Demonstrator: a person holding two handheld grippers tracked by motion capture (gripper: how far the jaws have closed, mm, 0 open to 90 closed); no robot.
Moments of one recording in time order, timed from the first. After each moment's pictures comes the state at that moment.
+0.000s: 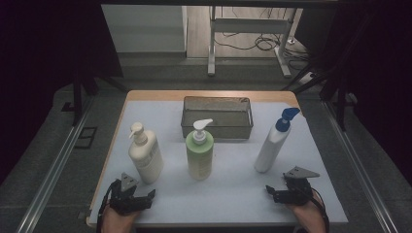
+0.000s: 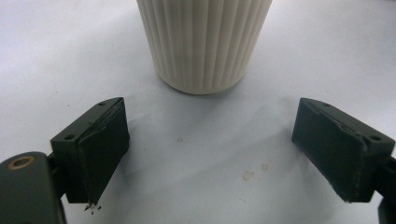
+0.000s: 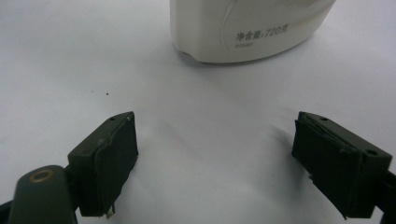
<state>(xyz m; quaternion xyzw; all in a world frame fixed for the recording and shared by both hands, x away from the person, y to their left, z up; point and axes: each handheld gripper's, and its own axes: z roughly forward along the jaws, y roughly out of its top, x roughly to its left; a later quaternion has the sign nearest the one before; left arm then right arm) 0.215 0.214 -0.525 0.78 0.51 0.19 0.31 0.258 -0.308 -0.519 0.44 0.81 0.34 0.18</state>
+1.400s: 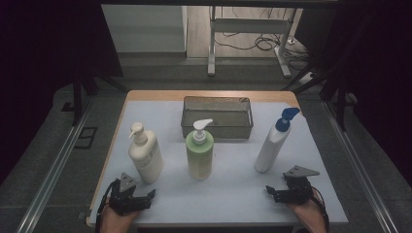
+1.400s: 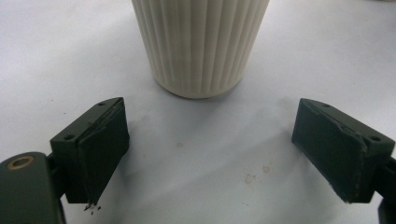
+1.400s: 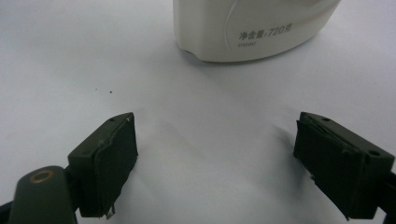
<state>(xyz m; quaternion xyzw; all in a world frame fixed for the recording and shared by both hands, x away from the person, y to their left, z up) 0.217 0.218 -0.527 0.78 0.50 0.19 0.33 0.260 -0.309 -0.516 0.44 0.82 0.33 0.17</state>
